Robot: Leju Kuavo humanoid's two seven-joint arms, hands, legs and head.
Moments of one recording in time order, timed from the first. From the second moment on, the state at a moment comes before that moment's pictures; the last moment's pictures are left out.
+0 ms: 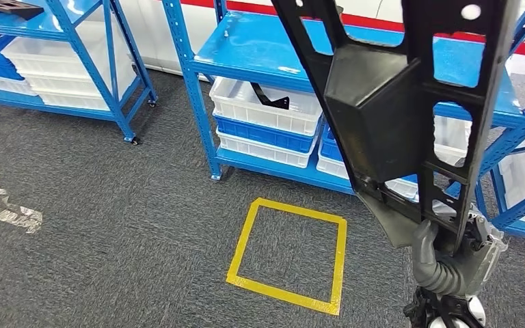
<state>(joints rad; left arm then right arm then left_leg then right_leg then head) -0.09 -0.16 1.36 -0.21 -0.96 0.14 -0.16 0.12 0.01 0.02 -1.97 0.18 -0.17 -0.66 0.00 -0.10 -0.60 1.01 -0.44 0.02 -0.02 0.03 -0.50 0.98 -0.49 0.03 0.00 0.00</state>
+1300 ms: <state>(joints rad) -0.10 -0.18 1.42 -0.21 -0.88 0.10 -0.18 0.02 -0.01 0.07 -1.93 0.13 -0.02 -0.66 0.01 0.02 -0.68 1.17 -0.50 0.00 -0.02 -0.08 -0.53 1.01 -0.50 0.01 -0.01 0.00</state>
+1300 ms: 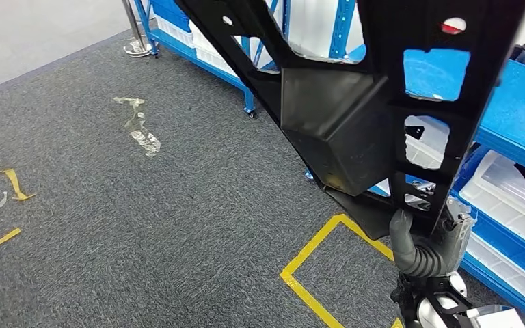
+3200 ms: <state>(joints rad) -0.10 -0.17 1.40 -0.21 -0.93 0.12 -0.18 0.00 0.01 0.08 -1.91 0.14 0.03 -0.66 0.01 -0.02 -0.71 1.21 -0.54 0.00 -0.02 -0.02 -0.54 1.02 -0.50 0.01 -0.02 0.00</state>
